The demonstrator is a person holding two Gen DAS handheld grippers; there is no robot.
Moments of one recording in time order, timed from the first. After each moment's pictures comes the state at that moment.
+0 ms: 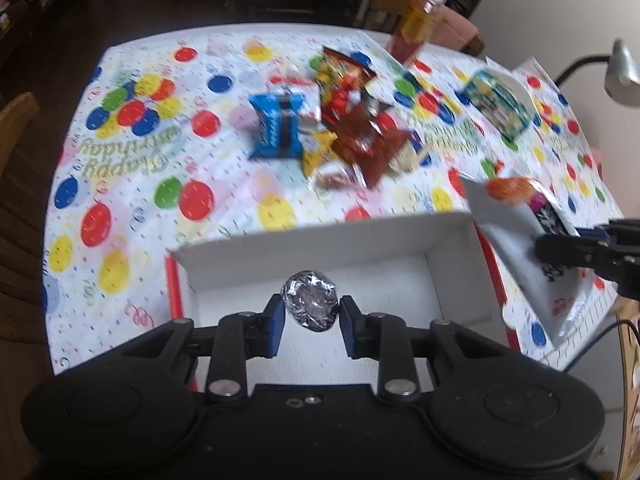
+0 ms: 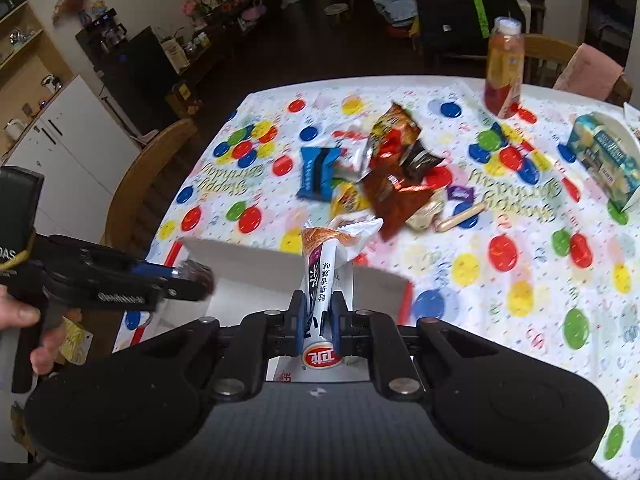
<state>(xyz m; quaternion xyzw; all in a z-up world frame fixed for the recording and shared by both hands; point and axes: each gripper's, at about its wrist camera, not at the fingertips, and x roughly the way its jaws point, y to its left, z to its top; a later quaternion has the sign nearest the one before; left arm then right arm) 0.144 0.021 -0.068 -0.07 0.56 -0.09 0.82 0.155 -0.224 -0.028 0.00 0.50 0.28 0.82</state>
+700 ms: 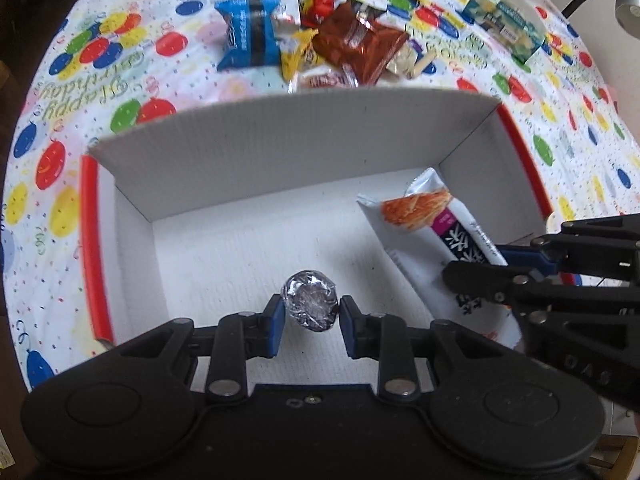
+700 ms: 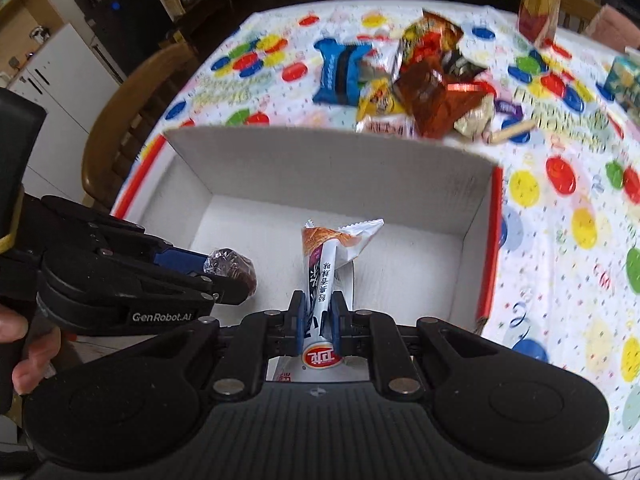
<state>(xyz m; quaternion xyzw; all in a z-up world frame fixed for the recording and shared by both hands) 0.128 -0.012 -0.142 -0.03 0.62 -0.09 0.78 0.121 -0.175 -0.126 -0.03 0.55 0.27 0.79</state>
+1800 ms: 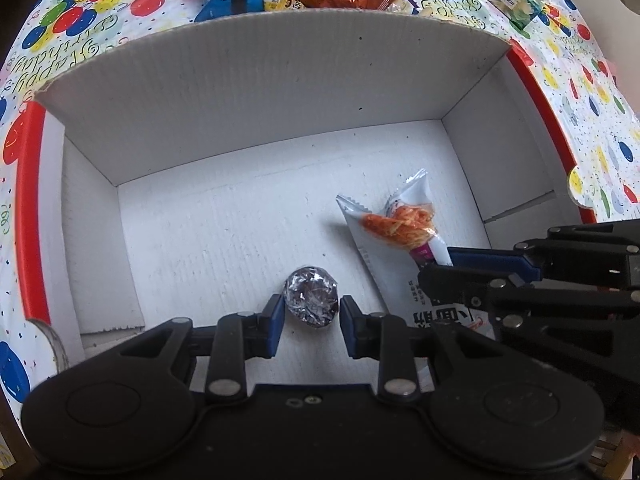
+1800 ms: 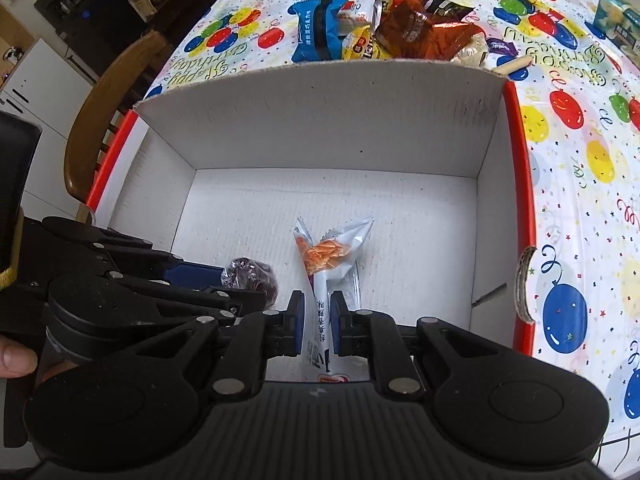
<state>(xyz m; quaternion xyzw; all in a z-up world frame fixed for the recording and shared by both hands) 0.124 -0.017 -0.173 -0.03 0.64 -0.12 0.76 0.113 -0.172 -0.155 0.00 0.59 0.23 0.78</state>
